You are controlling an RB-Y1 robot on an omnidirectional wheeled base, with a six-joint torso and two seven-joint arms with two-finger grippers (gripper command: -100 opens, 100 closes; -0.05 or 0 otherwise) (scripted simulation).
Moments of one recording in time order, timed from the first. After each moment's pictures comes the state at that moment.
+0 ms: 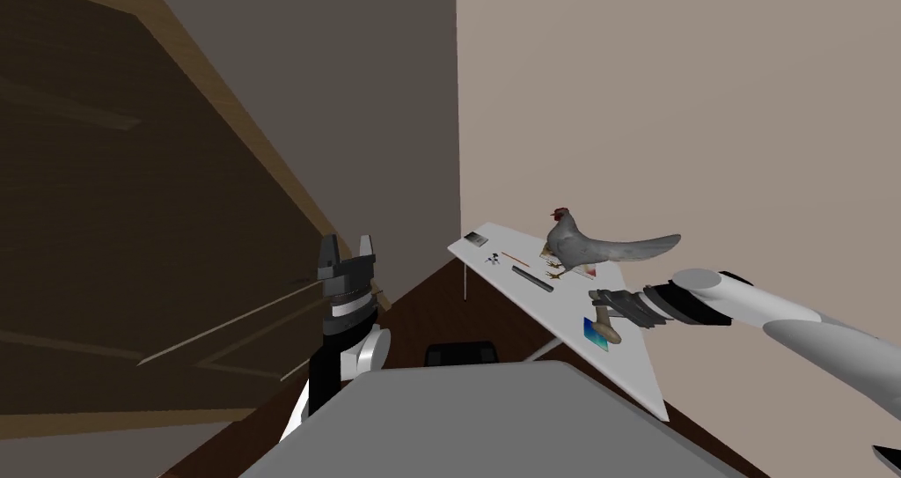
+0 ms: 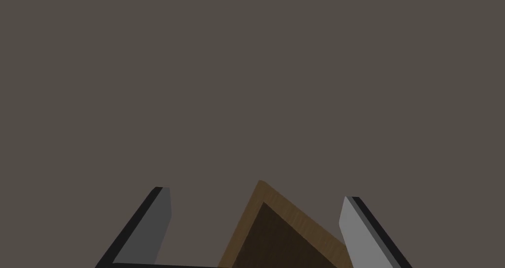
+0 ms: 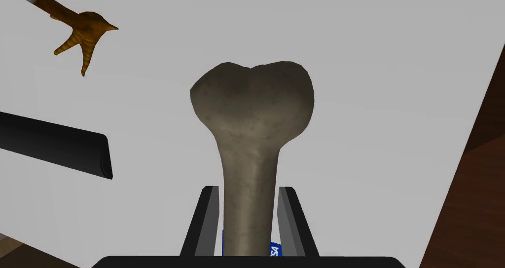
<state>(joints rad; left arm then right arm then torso) 0.50 0.03 -0.07 -2.38 0.07 -0.63 -0.14 0.09 -1.16 -0.19 -0.95 -1.51 1.30 -1.69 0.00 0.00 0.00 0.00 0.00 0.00</state>
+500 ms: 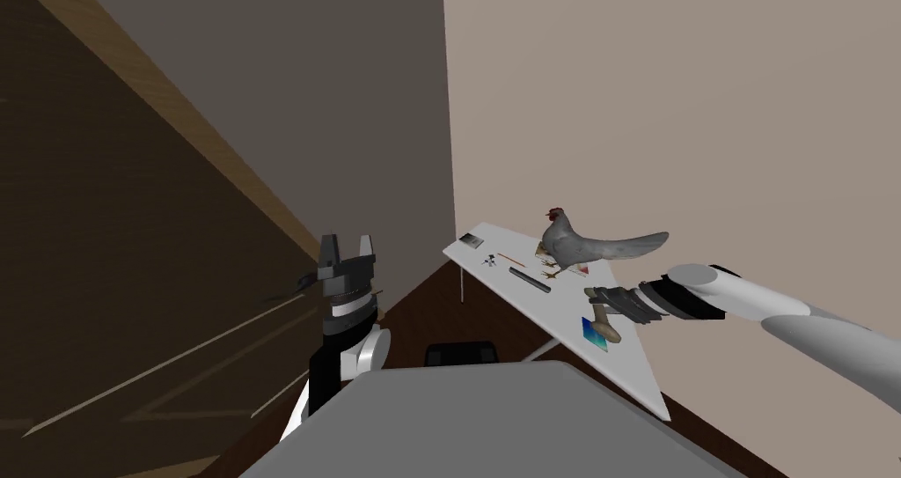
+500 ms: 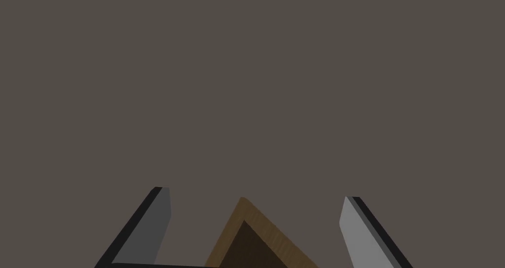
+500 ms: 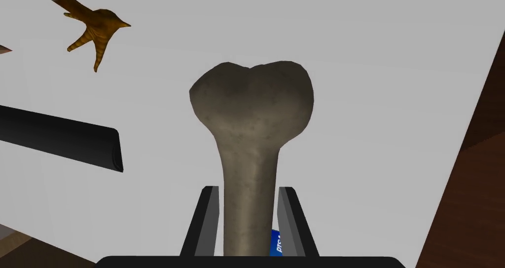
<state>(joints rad) 0.50 0.03 -0.07 -2.38 0.07 -0.63 -0.14 0.11 -1.18 -0.19 -1.03 -1.53 1.33 -1.70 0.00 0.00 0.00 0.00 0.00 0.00</state>
